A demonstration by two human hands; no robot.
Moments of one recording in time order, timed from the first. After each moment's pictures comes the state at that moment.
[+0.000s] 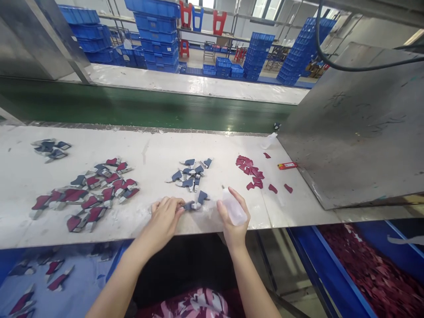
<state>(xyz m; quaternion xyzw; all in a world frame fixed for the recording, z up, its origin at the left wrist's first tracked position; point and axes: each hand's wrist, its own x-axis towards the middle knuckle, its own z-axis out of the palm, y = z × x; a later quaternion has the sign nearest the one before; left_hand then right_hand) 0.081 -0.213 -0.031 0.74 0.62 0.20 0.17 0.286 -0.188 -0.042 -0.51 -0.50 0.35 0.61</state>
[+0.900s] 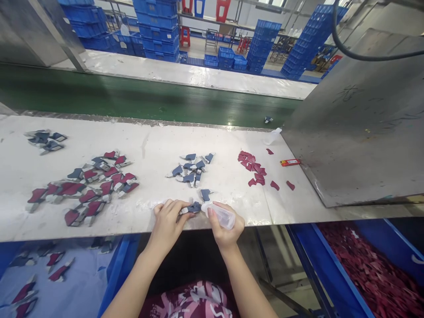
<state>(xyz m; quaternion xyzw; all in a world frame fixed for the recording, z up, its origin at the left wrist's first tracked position) 0.105 -0.228 -0.048 0.69 0.65 0.28 0.15 0.276 -0.202 -0.064 -0.45 -0.62 0.17 0.61</state>
